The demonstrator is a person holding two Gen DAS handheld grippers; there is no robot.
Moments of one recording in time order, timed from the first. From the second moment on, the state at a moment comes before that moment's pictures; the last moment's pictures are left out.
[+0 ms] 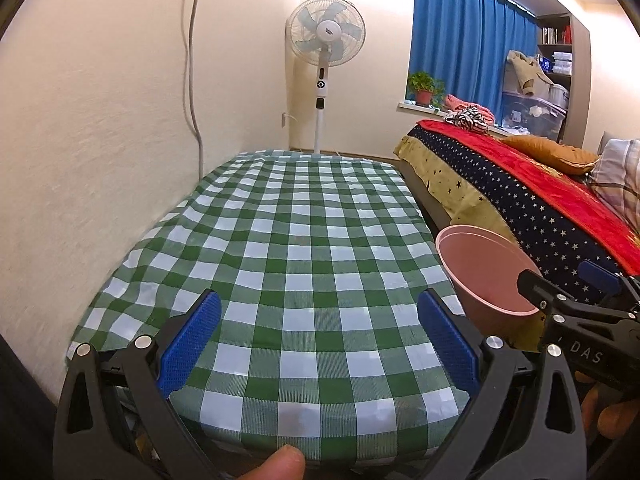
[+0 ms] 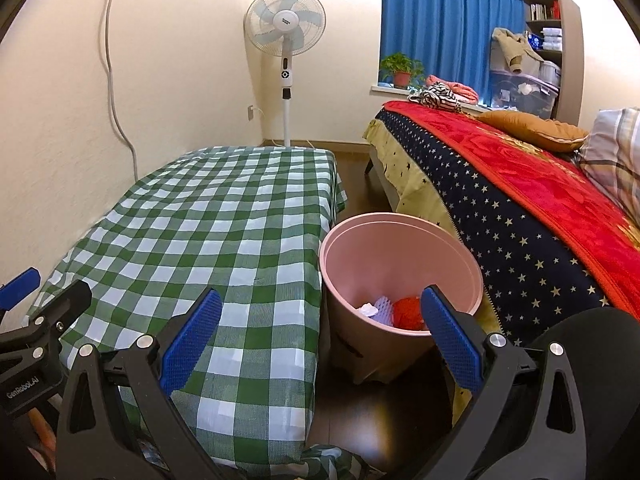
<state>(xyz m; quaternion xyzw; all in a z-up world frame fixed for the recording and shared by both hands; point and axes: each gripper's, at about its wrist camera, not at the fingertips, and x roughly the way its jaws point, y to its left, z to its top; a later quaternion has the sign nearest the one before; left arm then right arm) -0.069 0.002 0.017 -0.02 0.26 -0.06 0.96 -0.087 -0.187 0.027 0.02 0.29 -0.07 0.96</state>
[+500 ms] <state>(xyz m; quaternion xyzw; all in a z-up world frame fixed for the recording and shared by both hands) -0.067 0.002 0.015 -0.03 0.27 -0.06 0.96 -0.086 -0.188 0.027 0.02 0.29 -0.07 0.96</state>
